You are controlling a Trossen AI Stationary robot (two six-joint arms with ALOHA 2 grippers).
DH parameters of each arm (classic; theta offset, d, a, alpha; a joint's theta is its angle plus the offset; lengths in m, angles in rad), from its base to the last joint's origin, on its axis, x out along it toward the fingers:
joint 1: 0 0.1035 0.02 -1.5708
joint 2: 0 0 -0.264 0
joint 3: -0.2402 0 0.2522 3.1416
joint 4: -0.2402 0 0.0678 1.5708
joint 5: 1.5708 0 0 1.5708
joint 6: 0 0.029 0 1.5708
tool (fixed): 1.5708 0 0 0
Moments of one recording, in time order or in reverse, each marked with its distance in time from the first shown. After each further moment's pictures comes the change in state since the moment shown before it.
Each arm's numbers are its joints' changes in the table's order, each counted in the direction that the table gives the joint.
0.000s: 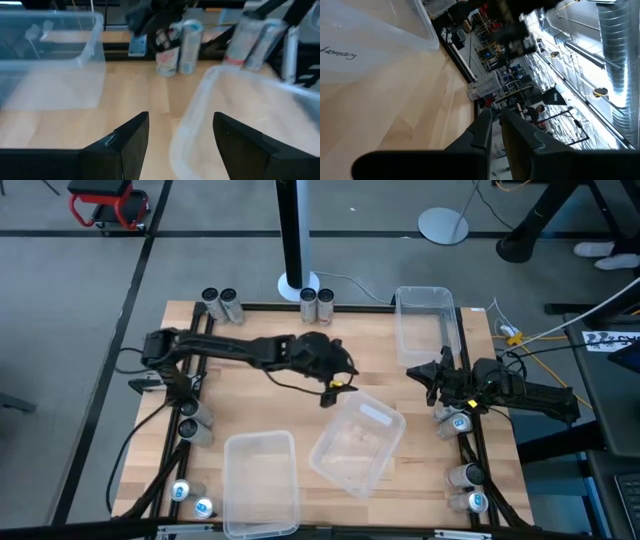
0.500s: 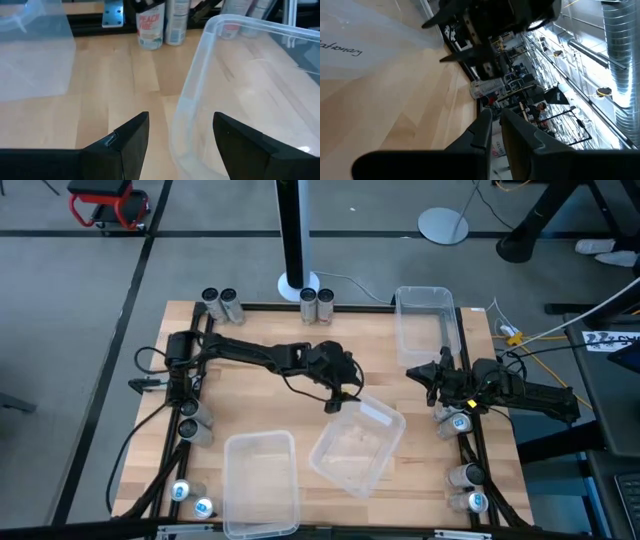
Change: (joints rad) left arm 0.015 0.159 0.000 0.065 0.125 0.075; right arm 0.000 0.000 0.000 -0.017 0.000 0.000
